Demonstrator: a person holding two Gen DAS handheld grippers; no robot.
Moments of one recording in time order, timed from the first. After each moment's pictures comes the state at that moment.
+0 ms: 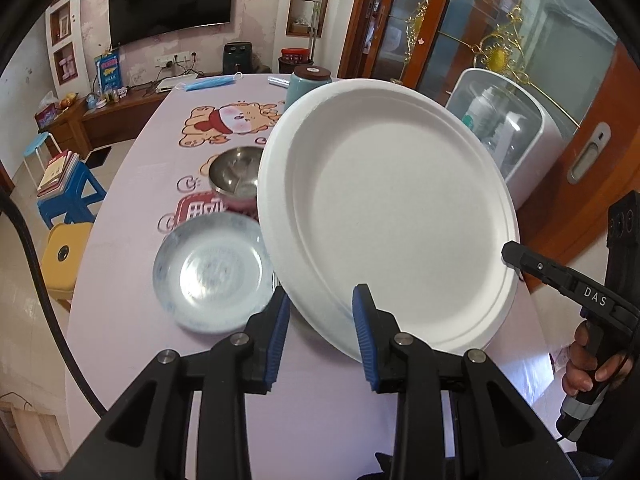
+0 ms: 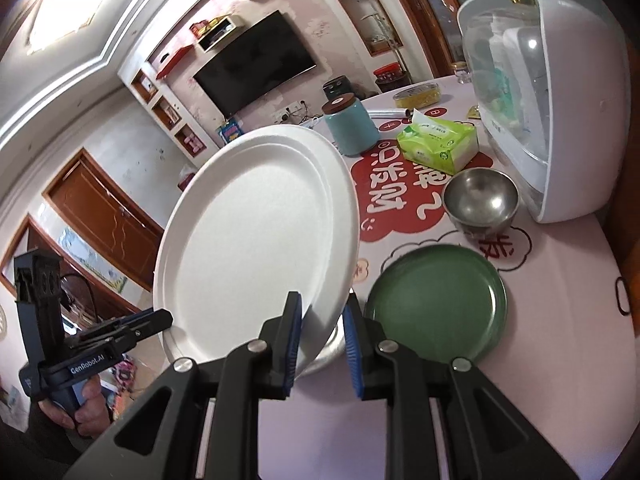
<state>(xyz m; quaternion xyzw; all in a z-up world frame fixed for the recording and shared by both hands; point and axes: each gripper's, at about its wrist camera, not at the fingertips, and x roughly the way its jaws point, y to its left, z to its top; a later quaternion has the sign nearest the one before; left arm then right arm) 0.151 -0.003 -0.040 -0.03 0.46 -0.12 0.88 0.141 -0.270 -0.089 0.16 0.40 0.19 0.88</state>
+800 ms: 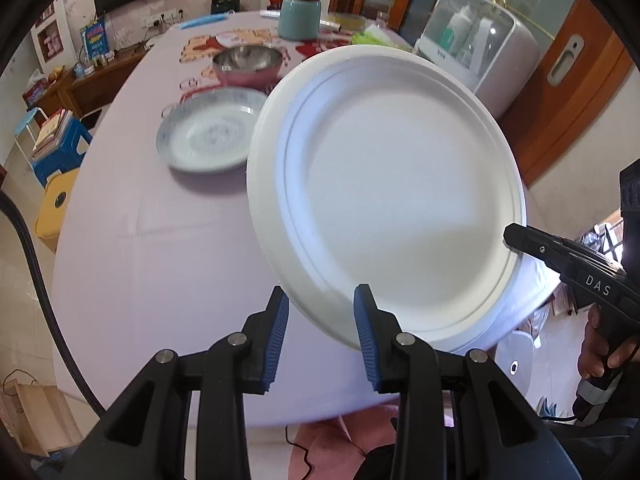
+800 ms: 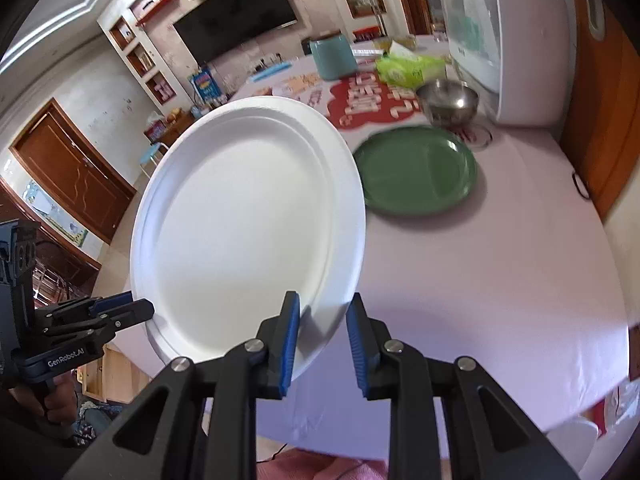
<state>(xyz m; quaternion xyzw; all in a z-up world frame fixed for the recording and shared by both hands) 0.025 0.017 -0.109 0.00 0.55 -0.14 0.83 0.015 -0.232 -0.145 0.10 0.48 0.13 0.86</state>
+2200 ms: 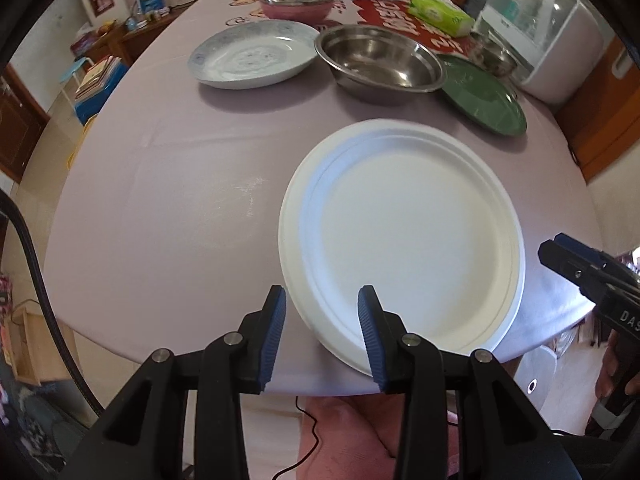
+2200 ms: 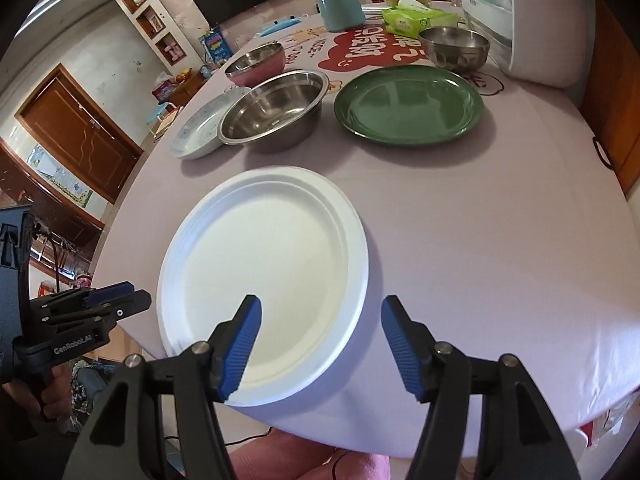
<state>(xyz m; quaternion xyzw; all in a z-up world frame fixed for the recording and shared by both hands) 0.009 -0.007 -0.160 -0.02 0.59 -0.02 0.81 0.015 -0.255 -0.198 0.07 0.51 0.18 0.84</state>
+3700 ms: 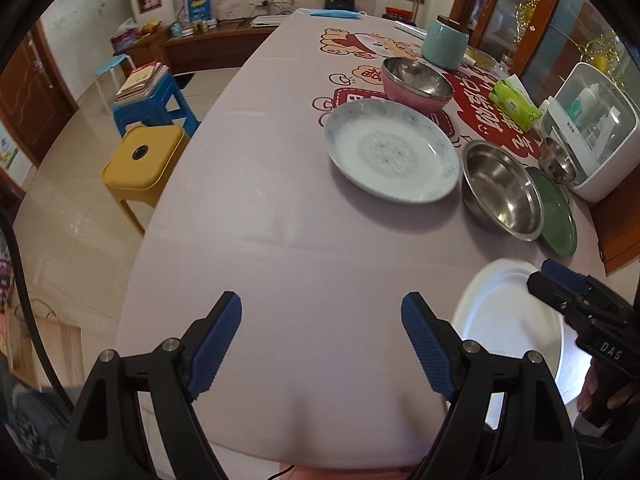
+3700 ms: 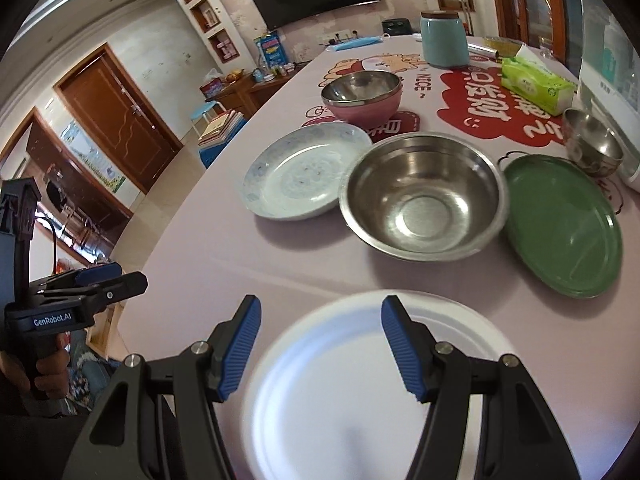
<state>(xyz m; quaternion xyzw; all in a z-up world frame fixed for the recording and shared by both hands) 0.095 0.162 -0.119 -0.06 0.54 0.02 0.84 0.099 -0.098 -0.175 0.05 0.48 0.24 0.84</state>
